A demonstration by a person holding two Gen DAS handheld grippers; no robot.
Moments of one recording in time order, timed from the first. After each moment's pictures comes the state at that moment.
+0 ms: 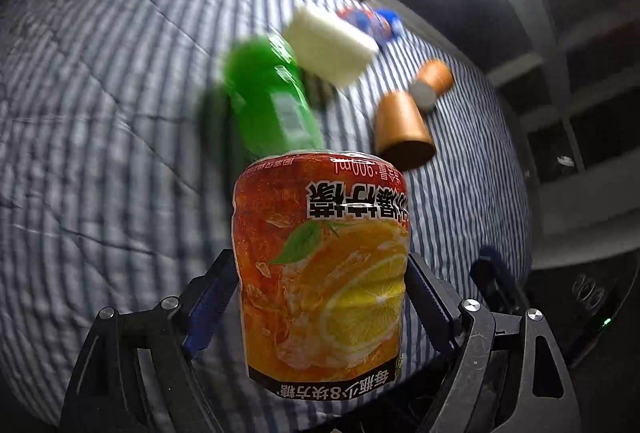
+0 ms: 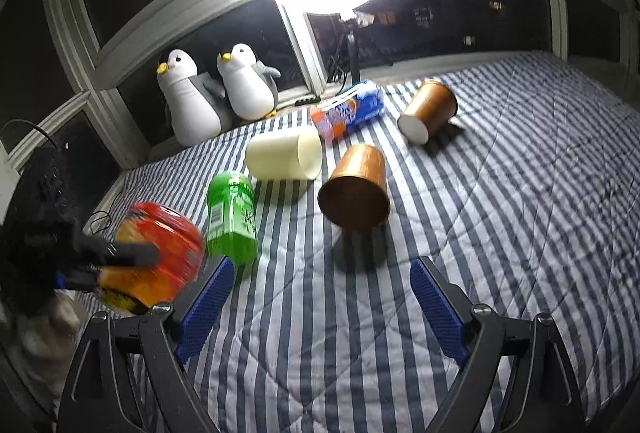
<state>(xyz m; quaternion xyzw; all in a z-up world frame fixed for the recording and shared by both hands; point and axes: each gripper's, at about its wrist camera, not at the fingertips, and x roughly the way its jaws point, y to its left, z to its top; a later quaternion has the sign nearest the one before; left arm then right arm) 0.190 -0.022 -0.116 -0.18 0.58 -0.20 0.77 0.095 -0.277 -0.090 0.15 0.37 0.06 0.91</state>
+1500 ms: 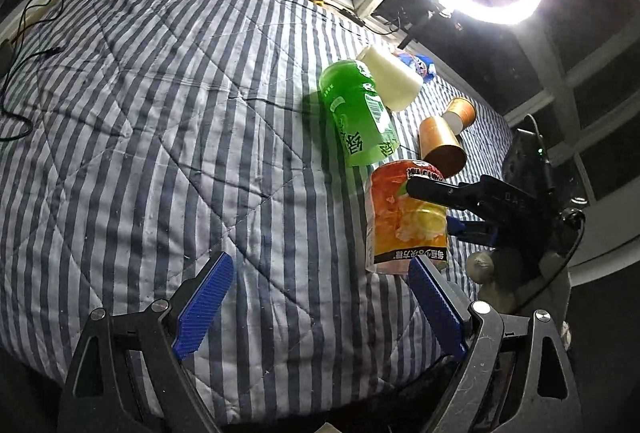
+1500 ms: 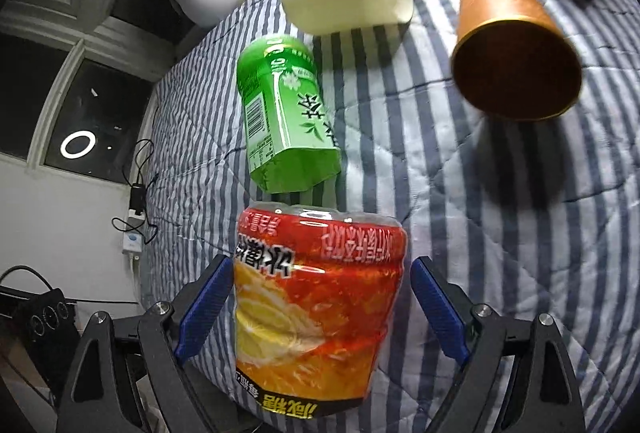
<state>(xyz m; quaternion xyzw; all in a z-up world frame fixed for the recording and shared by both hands) 0.102 0.081 -0.105 -0.21 0.52 -0.13 0.82 0.202 -0.211 -0.157 0.24 0.60 0.21 0.73</state>
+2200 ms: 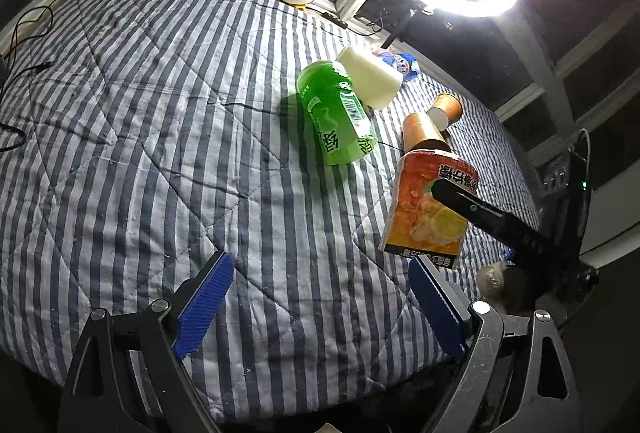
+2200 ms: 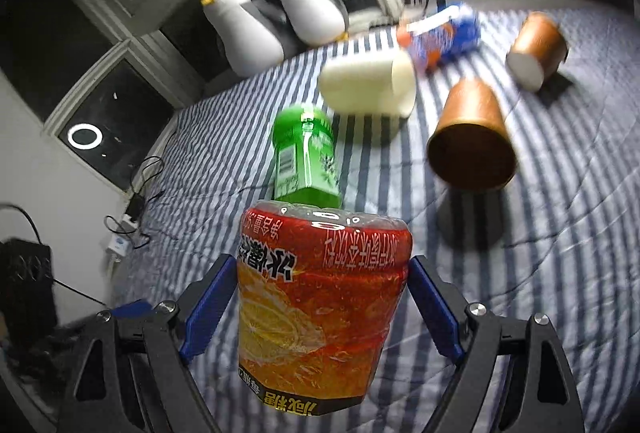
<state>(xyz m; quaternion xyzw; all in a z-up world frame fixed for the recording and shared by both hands) 0.095 0.056 -0.093 -0.19 0.50 -0.15 0.83 0.146 -0.227 -0.104 0.14 0.45 0.19 0.86</state>
